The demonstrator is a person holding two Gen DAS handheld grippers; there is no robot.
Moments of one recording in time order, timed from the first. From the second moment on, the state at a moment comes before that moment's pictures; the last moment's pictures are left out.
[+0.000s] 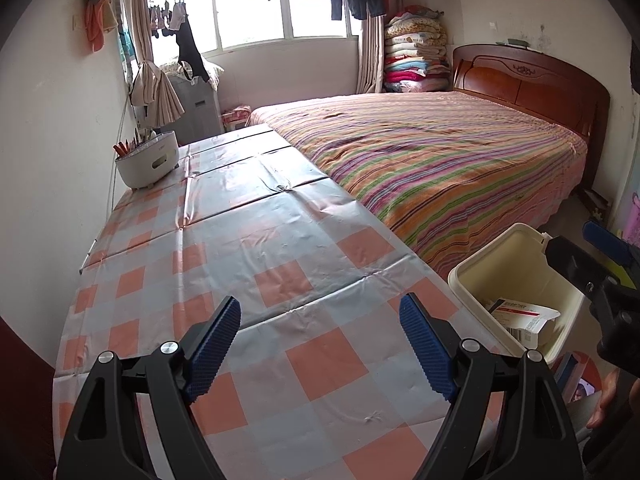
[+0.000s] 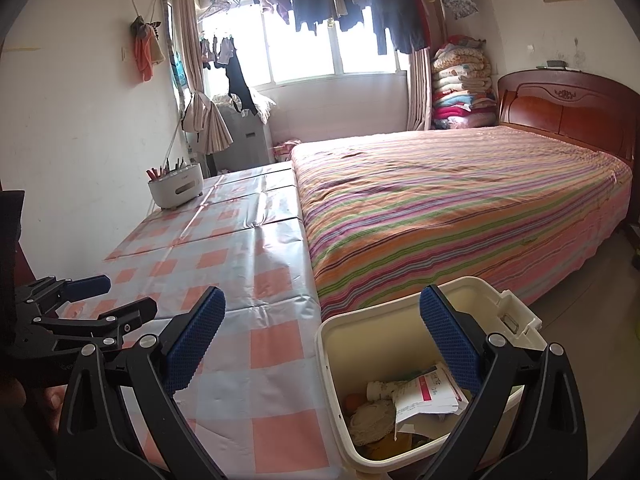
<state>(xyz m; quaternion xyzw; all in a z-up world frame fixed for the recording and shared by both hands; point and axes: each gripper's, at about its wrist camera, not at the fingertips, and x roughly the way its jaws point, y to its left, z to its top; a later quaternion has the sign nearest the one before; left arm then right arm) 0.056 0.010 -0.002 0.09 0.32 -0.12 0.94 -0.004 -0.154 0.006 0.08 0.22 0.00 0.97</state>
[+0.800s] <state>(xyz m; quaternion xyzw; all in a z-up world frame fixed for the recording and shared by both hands) 0.062 0.010 -0.005 0.10 0.33 -0.12 0.93 -0.008 -0.158 0.007 0.10 0.22 0.00 0.97</state>
